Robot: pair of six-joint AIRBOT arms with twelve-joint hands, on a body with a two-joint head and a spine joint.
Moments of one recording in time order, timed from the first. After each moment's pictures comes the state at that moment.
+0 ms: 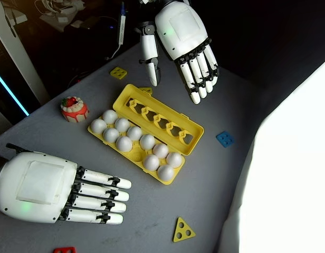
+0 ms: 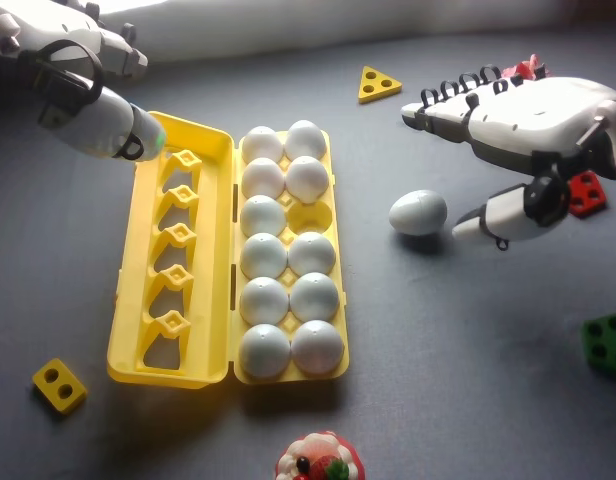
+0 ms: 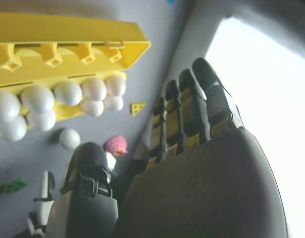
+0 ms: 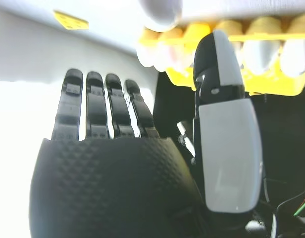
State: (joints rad) left arm 0.07 -0.83 0.87 0.82 0.74 0.30; right arm -0.38 -1.10 1.06 1.23 0.29 -2.05
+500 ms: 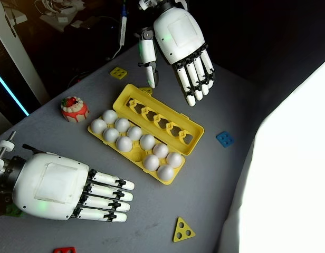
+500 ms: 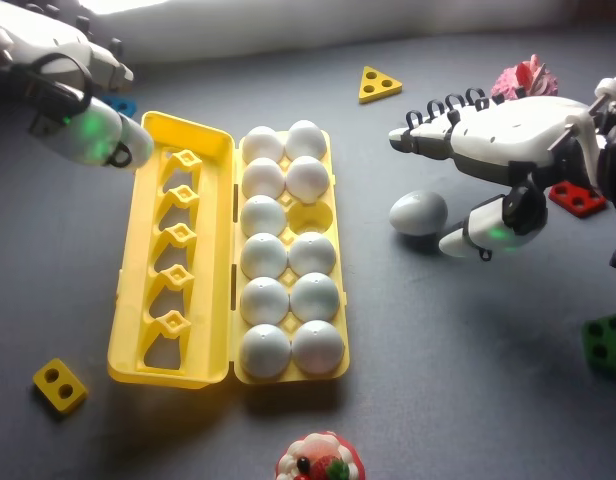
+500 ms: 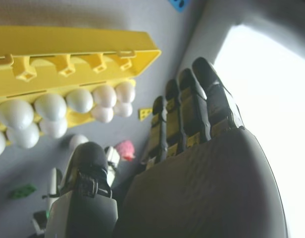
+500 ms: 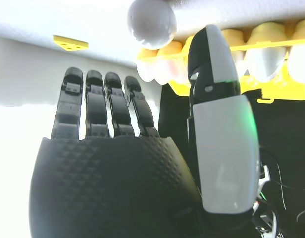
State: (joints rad) left arm 0.10 -0.83 0.90 0.82 0.72 0.32; right arm -0.38 -1.16 1.10 1.44 0.28 -2.22
